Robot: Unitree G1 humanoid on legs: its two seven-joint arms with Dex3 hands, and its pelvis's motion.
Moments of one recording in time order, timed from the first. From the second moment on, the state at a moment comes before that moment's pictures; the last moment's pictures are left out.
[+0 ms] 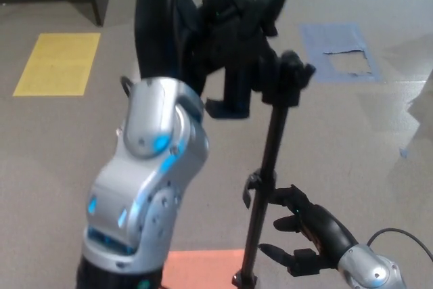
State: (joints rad) left_arm -0.65 -0.08 -0.08 -0.32 -0.30 0.43 0.34; right_arm -0.48 -0.13 0.17 1.07 -0.23 -0.39 0.16
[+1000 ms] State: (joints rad) left_arm -1.36 -0.01 0.19 0.05 -0.40 0.51 0.39; right_arm -0.48 -0.12 0.17 1.09 -0.23 -0.39 0.14
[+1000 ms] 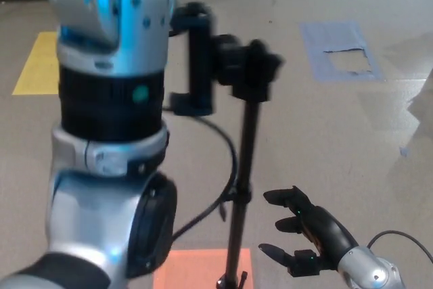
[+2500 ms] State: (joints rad) left_arm -0.22 0.25 0.04 -0.42 -0.36 0.50 0.31; right_arm -0.16 -0.26 0.07 0.91 -0.23 -0.44 0.13
